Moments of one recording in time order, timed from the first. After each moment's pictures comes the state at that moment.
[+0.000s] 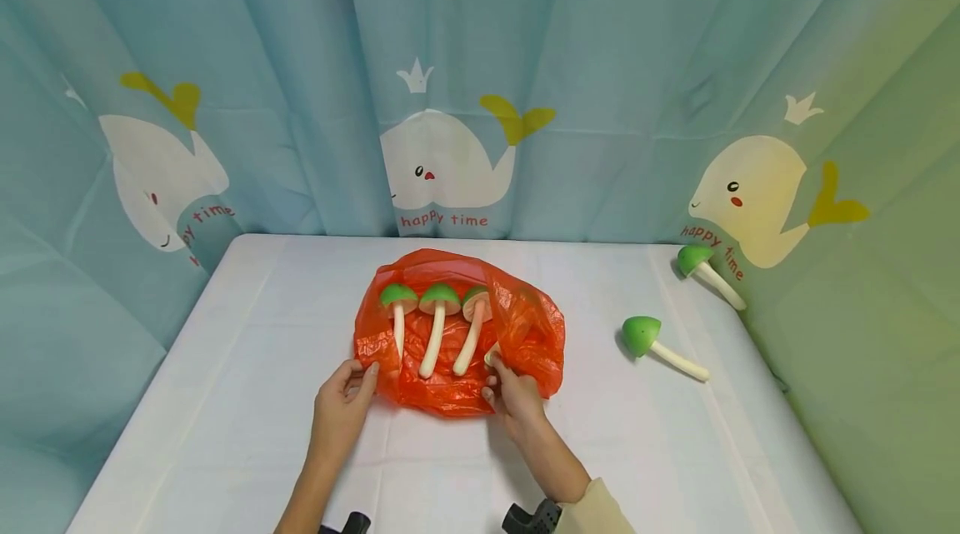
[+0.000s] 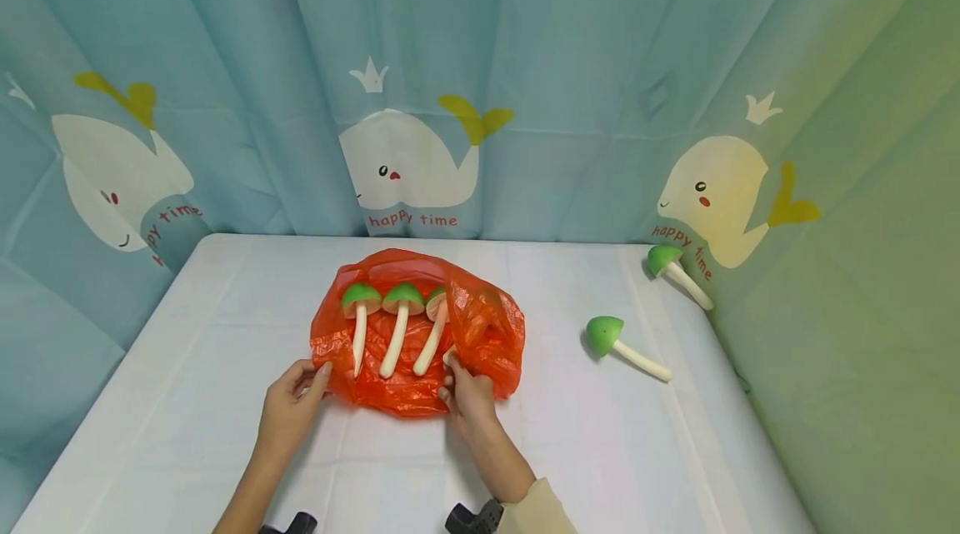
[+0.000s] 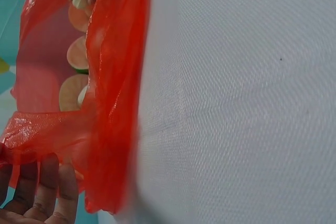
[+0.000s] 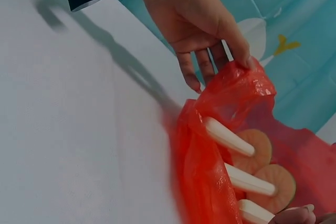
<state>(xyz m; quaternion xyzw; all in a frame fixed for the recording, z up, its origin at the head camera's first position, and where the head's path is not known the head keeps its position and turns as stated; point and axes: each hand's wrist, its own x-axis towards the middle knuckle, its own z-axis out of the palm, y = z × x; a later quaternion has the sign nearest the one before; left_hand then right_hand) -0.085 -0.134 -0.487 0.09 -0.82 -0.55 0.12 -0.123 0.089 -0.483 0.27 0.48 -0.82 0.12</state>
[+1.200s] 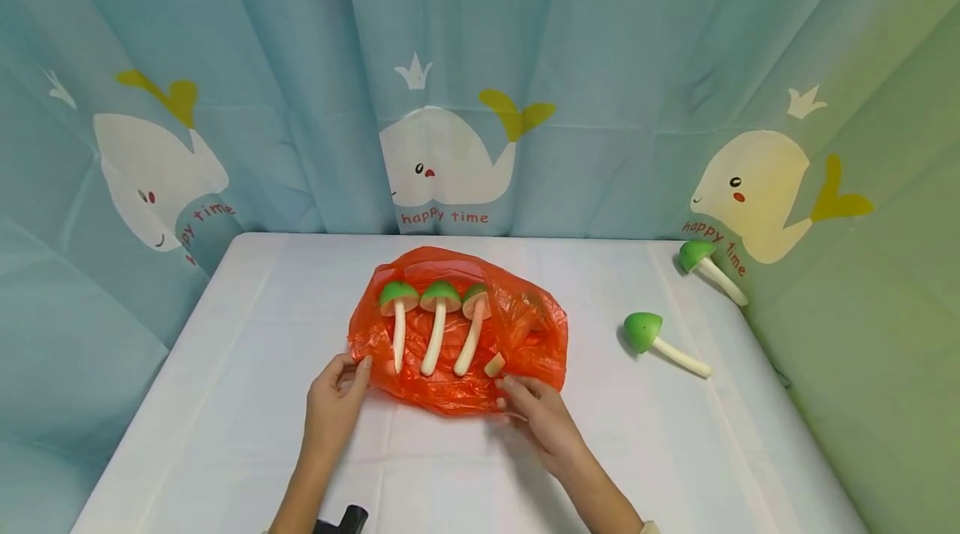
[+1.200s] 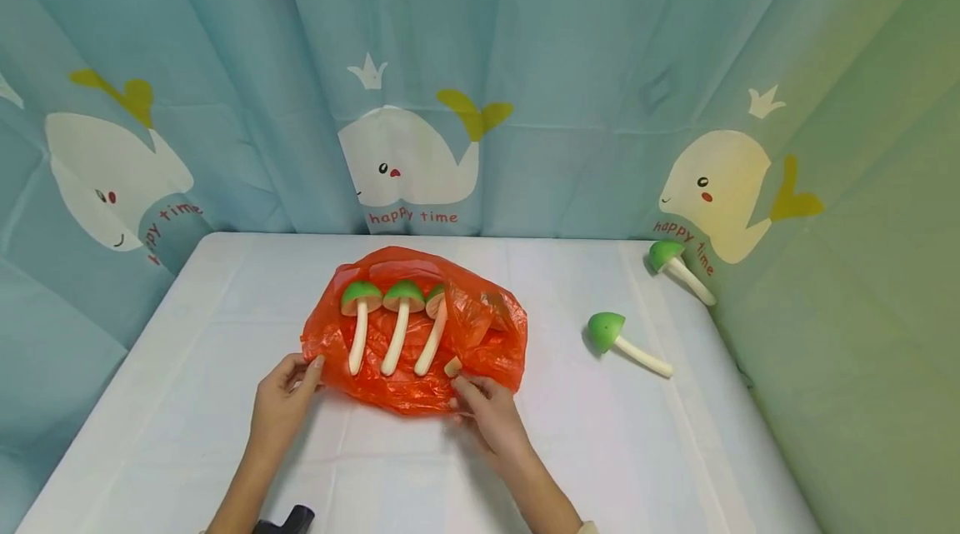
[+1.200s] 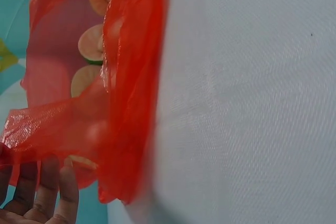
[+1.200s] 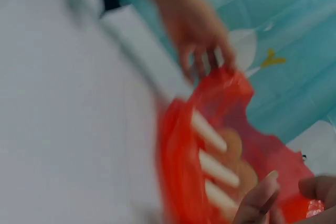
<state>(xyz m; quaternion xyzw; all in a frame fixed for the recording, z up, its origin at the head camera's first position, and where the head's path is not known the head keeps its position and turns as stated) -0.085 -0.141 -0.477 0.10 -0.82 -0.55 0.13 -0.087 0.130 -0.463 0.11 0.61 -0.76 0.18</state>
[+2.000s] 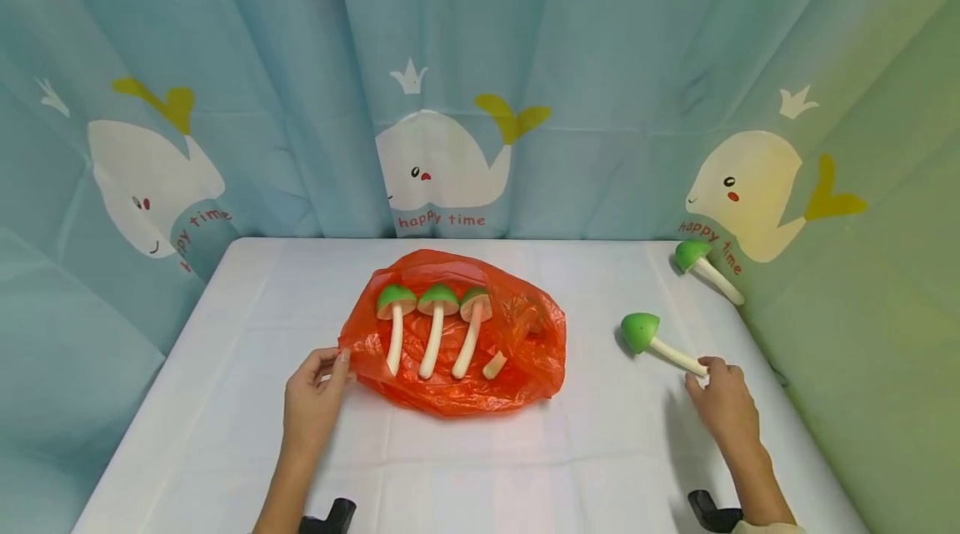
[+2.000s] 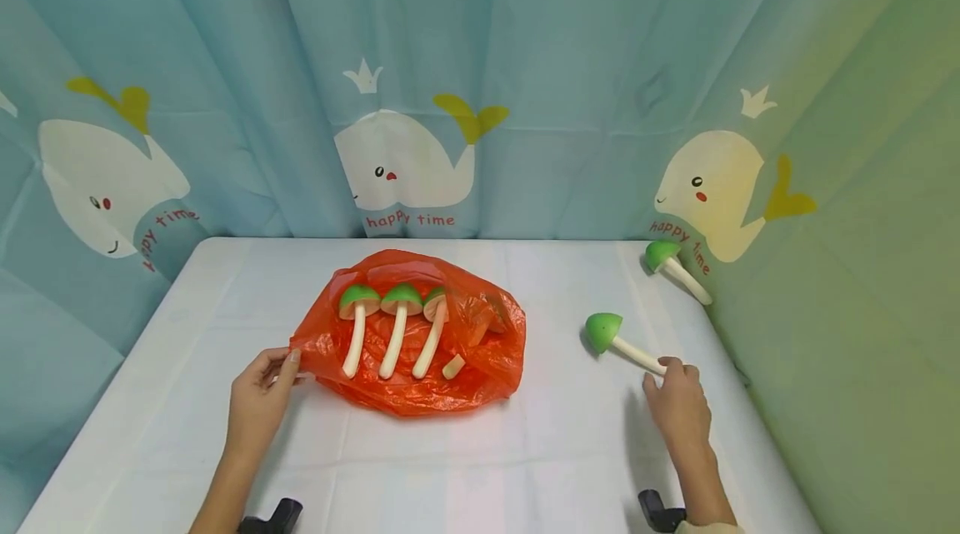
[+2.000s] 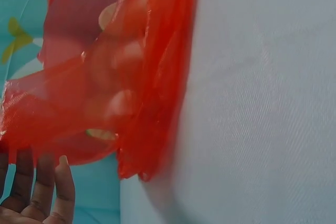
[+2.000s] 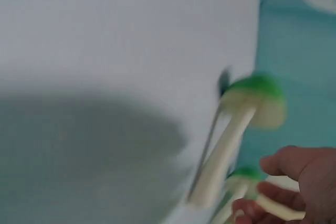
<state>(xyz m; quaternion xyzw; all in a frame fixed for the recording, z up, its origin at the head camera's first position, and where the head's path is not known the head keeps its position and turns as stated) -0.089 -0.156 -0.466 0.10 -0.79 -0.59 0.17 -0.100 0.345 -0.464 0.12 0.97 -0.22 -0.07</state>
